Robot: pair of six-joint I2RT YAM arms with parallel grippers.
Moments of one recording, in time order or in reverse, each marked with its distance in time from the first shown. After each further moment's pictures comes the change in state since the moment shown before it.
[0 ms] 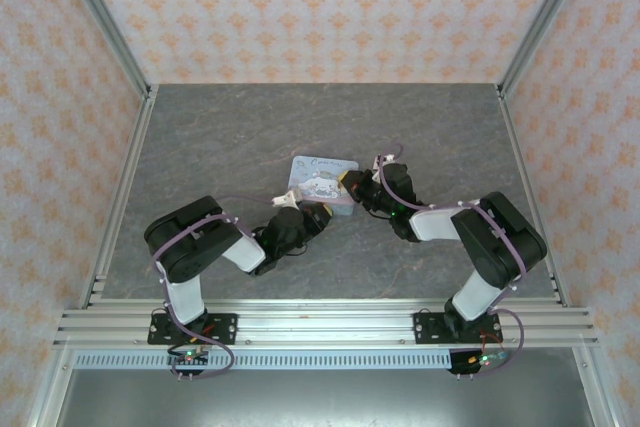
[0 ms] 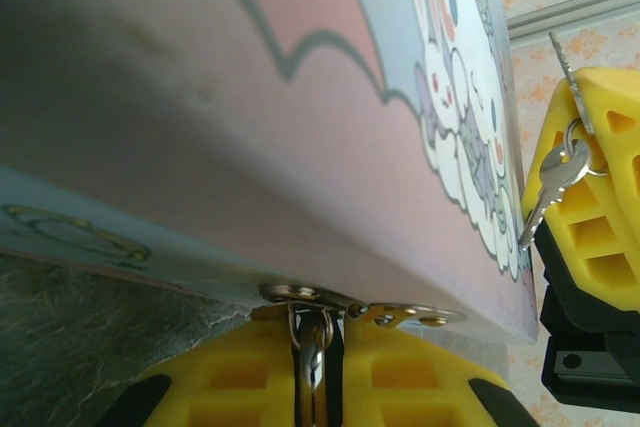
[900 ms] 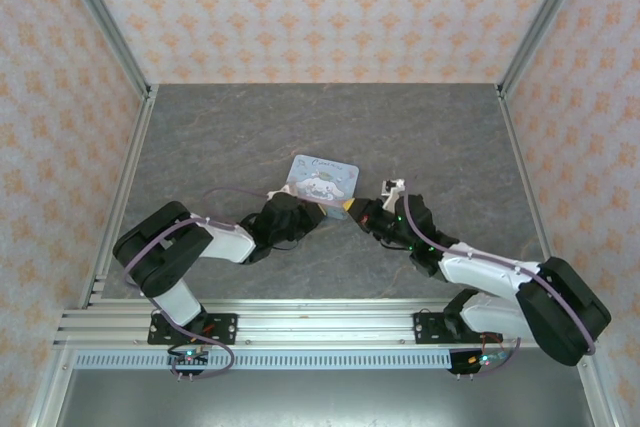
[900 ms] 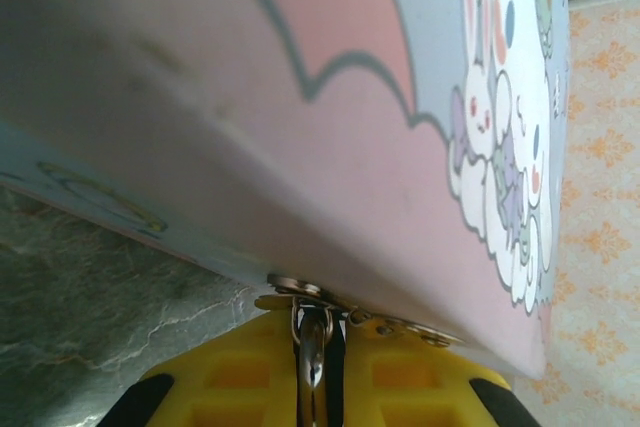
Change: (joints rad) left arm 0.101 -0.173 0.047 -0.356 0.202 -0.005; right arm 0.158 -0.510 -0.262 -0.193 0.066 0.023
